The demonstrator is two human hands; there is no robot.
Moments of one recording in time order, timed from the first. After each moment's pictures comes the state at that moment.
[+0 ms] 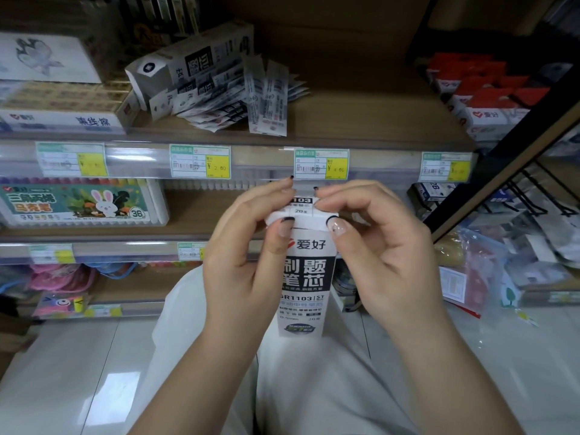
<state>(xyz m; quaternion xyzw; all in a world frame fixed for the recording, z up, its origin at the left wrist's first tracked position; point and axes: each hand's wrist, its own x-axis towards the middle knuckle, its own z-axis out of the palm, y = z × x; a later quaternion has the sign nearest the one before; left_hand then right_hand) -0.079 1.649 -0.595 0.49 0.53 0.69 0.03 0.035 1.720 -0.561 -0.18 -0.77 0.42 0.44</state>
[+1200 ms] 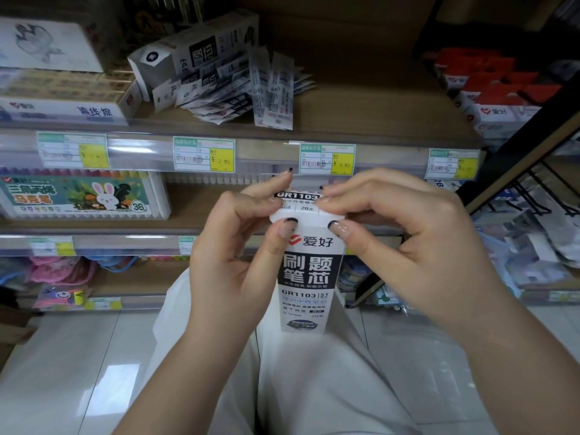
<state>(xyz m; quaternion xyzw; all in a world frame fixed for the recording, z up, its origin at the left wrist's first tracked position) -0.088 1.639 -0.591 0.49 0.47 0.73 0.12 0.049 1.735 -0.536 -0.15 -0.89 0.29 0.33</state>
